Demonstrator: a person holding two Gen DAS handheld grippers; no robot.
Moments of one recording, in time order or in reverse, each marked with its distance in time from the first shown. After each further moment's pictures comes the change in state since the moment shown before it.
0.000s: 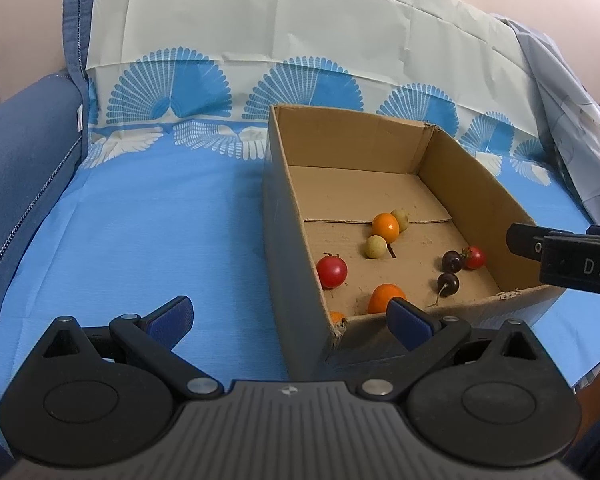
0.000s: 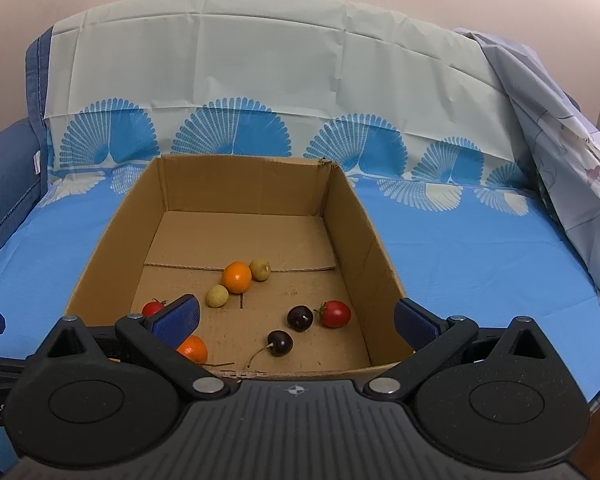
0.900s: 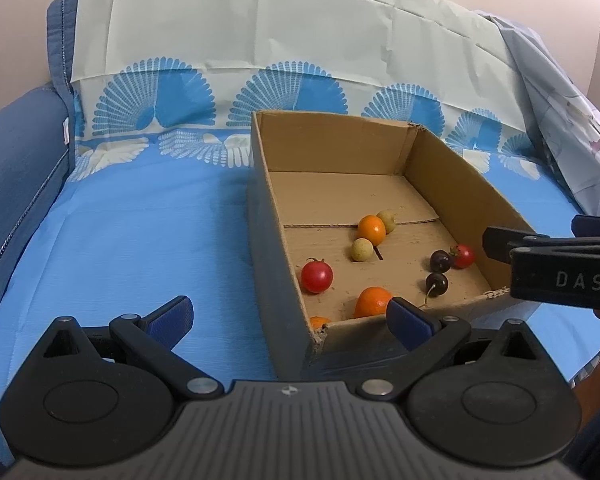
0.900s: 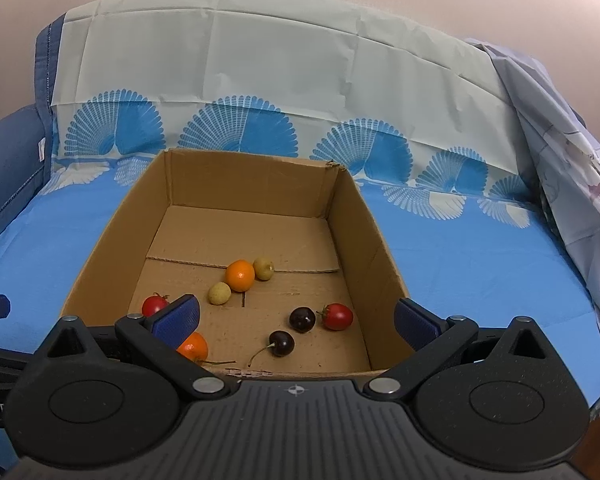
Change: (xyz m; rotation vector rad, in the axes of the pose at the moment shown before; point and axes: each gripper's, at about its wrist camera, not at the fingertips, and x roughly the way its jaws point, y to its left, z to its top) left arm 0.000 -0.010 0.001 0.040 -0.020 -0.025; right arm 0.000 0.011 -0.002 -0.058 -0.009 -0.008
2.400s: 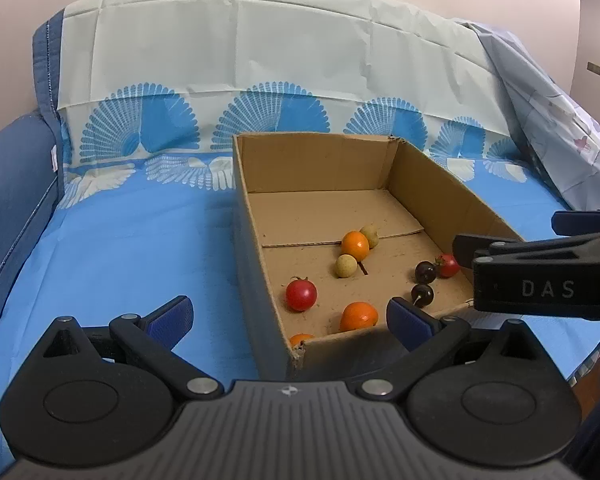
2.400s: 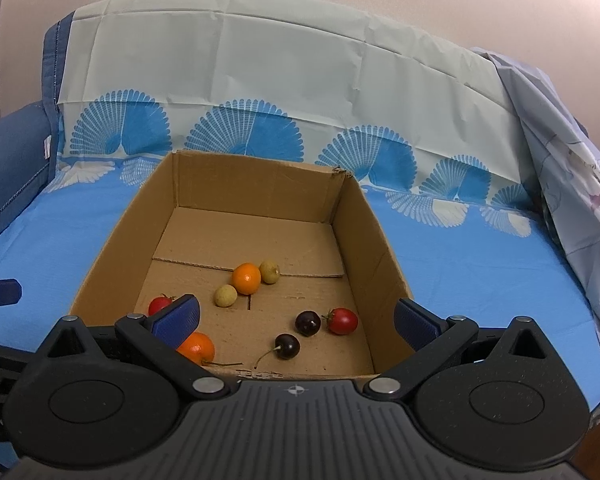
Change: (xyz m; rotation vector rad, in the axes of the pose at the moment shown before) left arm -0.006 -0.009 0.000 0.051 -0.063 -0.027; right arm -0.002 0.005 0.002 -0.011 -0.011 0.007
